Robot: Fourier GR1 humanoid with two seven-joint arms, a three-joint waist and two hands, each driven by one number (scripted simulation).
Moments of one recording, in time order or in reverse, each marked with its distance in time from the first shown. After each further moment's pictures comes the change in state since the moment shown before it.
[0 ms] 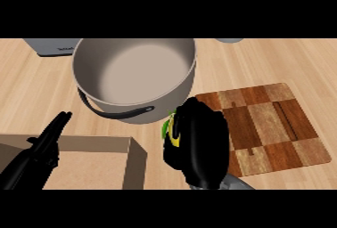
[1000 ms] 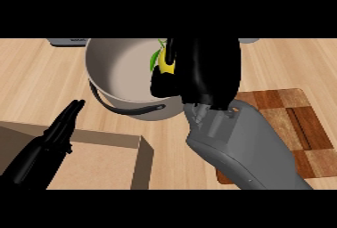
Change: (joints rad) left arm -0.140 -0.022 -0.052 0.003 -0.020 -0.017 -0.011; right arm -0.461 0.039 -0.360 0.180 -0.148 0.082 -0.062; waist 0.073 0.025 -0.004
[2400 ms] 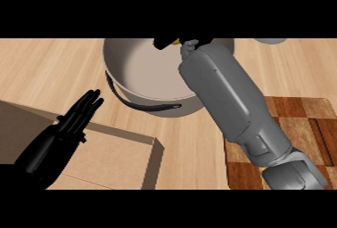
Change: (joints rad) left arm -0.140 -0.034 -0.044 0.018 -0.007 -0.030 0.025; right arm -0.278 0.008 -0.238 0.852 -0.254 -0.474 -0.292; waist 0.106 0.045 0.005
